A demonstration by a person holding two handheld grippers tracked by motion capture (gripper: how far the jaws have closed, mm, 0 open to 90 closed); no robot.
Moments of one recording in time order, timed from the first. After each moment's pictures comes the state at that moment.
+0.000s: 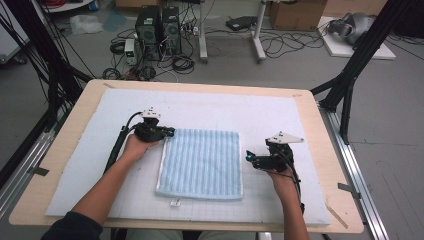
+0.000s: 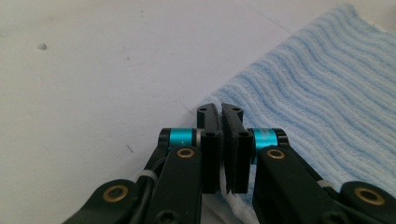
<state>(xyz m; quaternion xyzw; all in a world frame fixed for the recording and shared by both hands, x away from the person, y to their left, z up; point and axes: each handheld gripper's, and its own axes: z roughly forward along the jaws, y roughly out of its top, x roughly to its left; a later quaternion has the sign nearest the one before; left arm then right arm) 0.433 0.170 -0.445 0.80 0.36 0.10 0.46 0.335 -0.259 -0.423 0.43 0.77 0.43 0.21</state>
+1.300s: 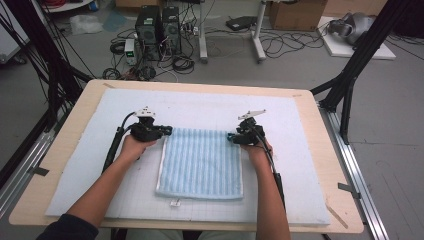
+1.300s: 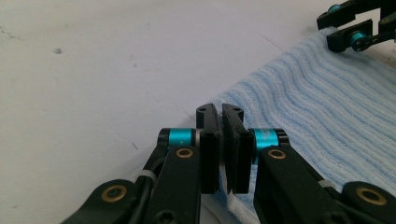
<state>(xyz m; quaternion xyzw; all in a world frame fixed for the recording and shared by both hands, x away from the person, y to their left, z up) 0.429 0.178 -0.442 0.78 0.38 0.10 0.48 0.432 -0.198 -0.441 0.41 0.83 0.36 0.14</state>
